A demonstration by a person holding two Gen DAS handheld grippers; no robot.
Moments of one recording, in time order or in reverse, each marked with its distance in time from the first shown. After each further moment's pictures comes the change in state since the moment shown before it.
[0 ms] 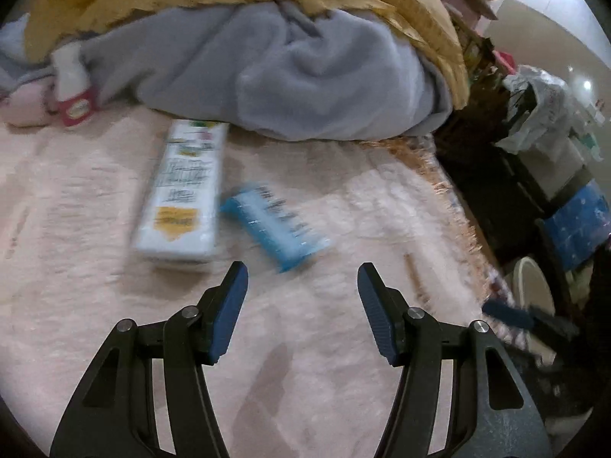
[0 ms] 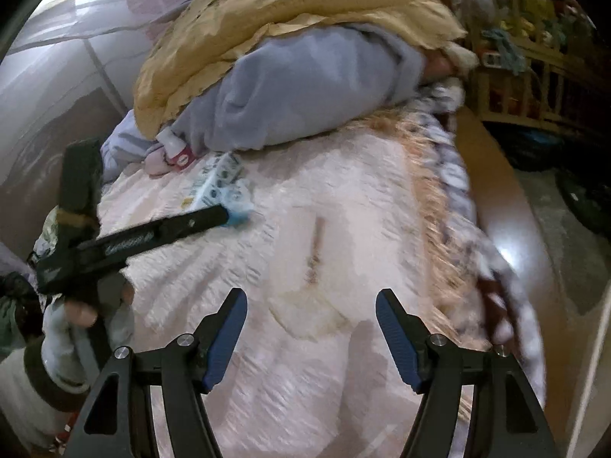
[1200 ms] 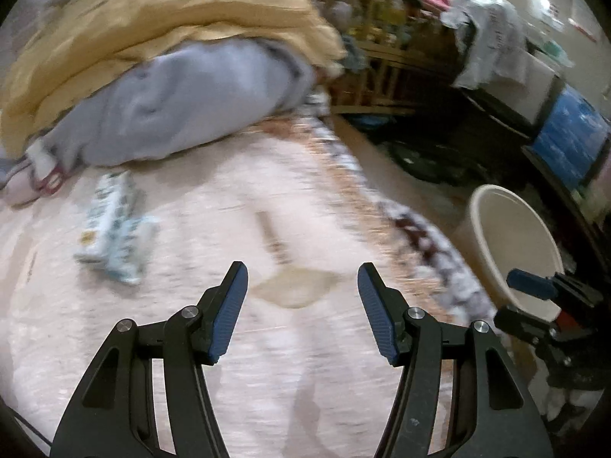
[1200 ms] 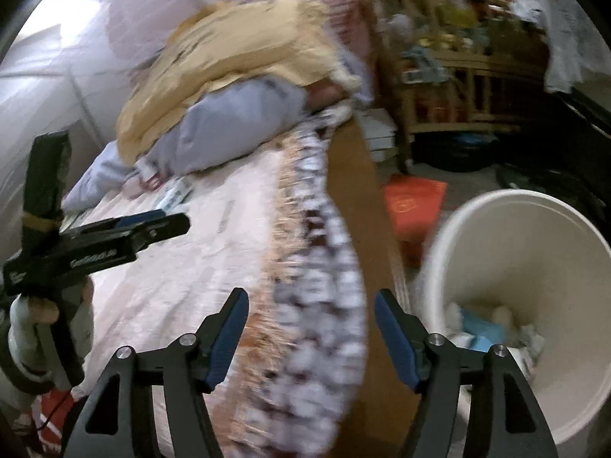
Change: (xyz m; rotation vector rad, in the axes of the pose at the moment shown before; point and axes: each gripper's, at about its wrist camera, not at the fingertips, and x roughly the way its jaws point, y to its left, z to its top) left arm -0.030 -0.147 -0.049 0.266 -0.025 0.068; right arm -0.125 -0.073 -0.087 0.061 -0.129 -0.112
